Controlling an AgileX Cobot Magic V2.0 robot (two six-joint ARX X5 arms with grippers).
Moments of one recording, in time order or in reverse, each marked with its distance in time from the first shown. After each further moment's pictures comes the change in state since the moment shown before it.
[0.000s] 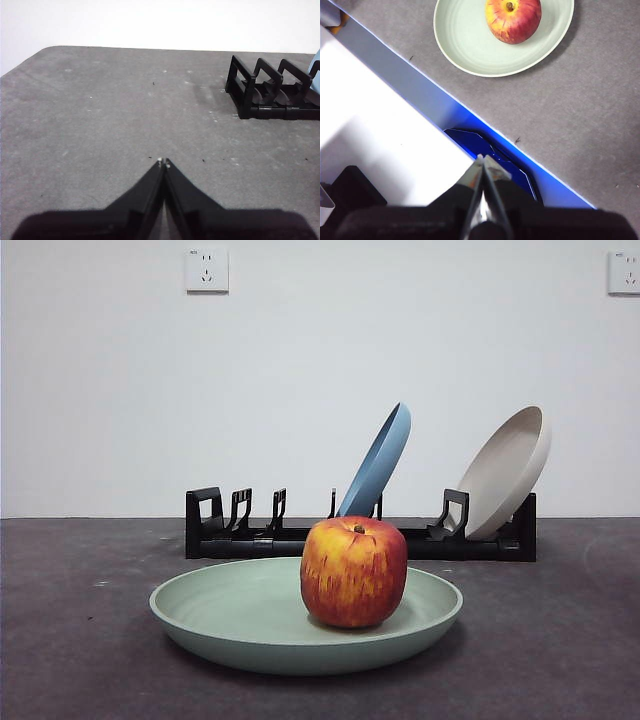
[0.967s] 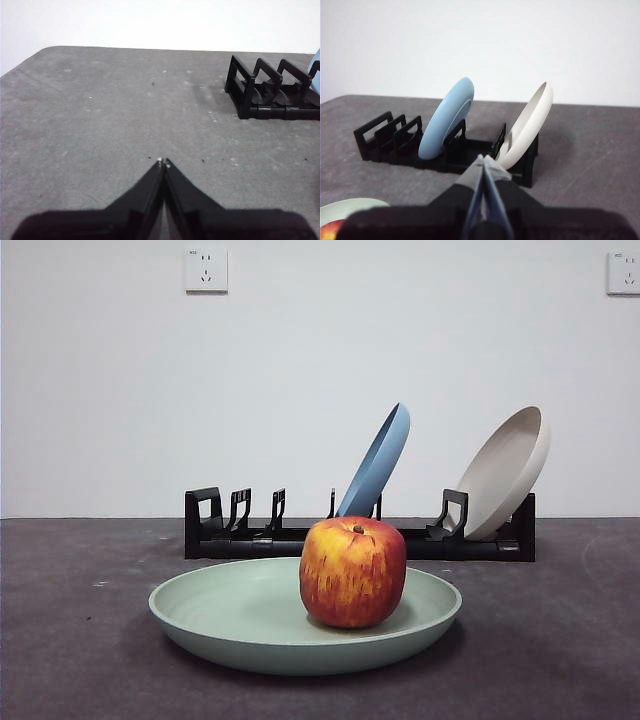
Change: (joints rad) left arm 0.000 0.000 0.000 0.000 0.000 0.000; right arm -0.728 -0.495 -0.621 1.048 -0.079 -0.180
